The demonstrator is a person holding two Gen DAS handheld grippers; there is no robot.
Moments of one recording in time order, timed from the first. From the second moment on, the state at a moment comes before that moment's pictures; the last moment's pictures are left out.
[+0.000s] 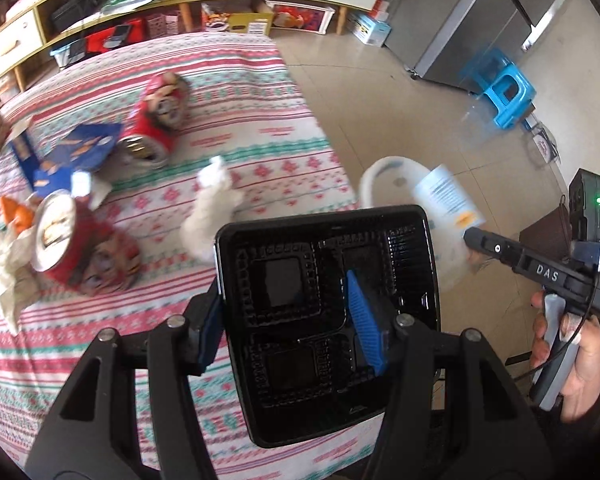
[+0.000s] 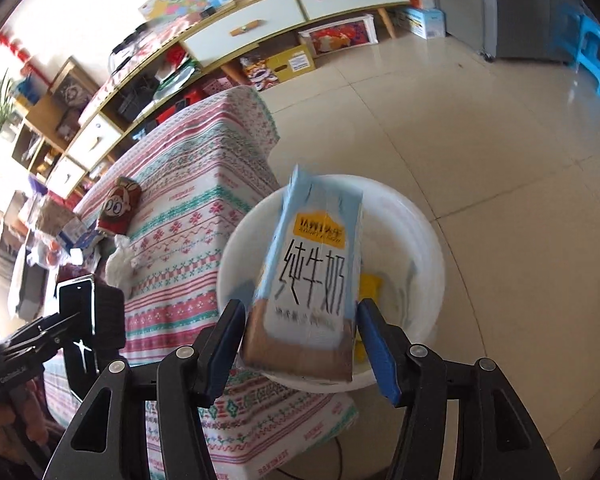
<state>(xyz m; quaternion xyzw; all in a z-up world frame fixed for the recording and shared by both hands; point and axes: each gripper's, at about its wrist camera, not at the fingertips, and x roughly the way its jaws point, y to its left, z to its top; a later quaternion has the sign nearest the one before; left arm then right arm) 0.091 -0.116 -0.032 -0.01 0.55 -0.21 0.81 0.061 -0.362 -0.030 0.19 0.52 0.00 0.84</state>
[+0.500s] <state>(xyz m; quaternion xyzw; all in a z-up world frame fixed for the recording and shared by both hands) 0.109 -0.212 -0.042 0.02 0.54 -0.26 0.80 0.013 -0.391 -0.010 0.12 0.50 -0.07 0.85</state>
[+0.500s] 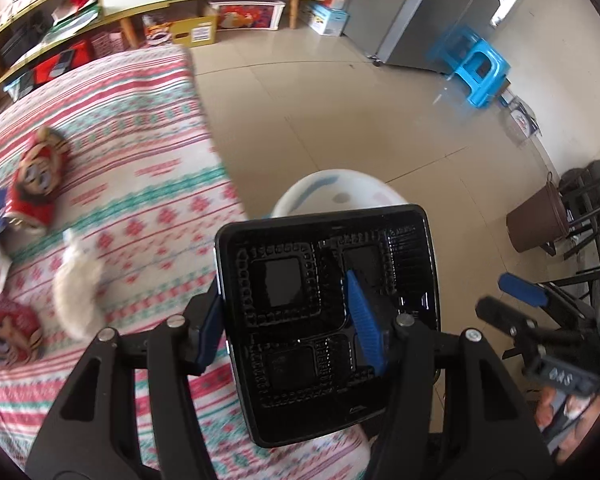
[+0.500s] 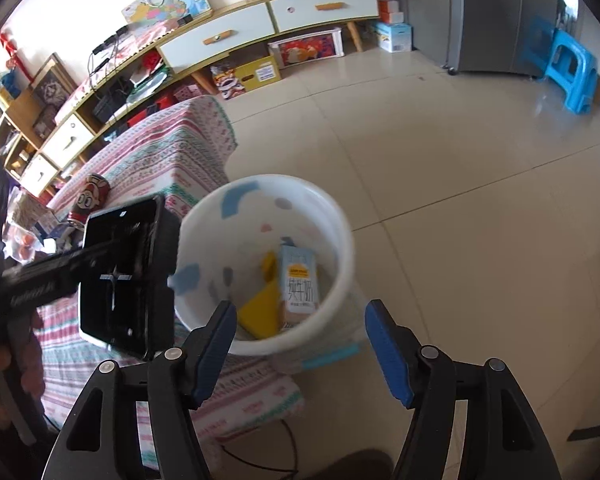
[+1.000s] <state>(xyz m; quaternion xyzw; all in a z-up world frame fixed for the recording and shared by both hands) 0.106 -0.244 -0.037 0.05 0.47 -0.31 0.82 -0.001 -0.405 0.004 0.13 0.48 -0.10 0.86</state>
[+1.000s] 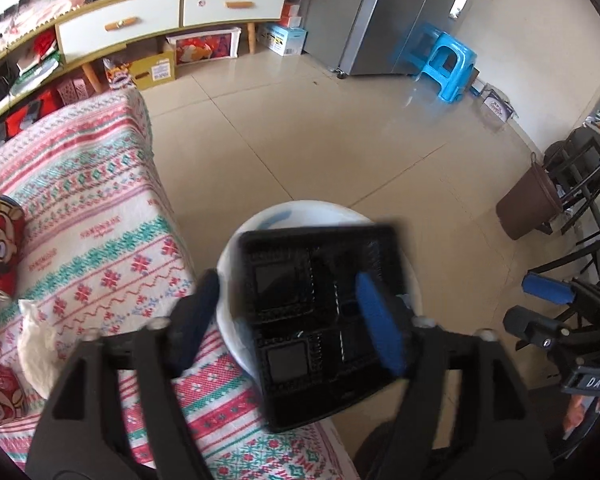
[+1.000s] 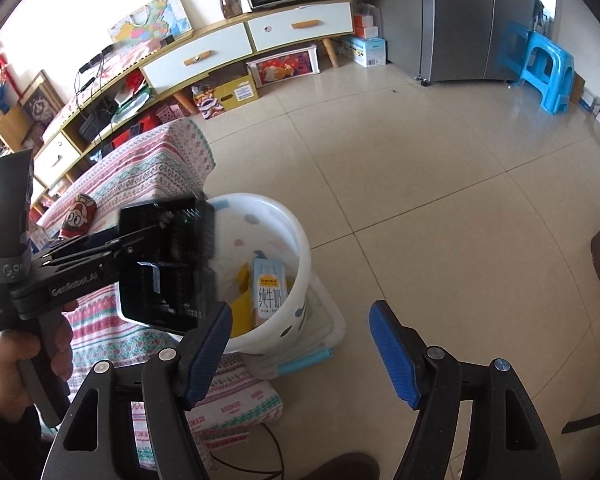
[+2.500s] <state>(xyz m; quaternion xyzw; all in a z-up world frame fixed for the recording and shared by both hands) 0.104 0.027 0.003 0.03 0.48 -0.11 0.87 0.088 -0.234 -0.002 0.03 0.51 0.00 0.86</state>
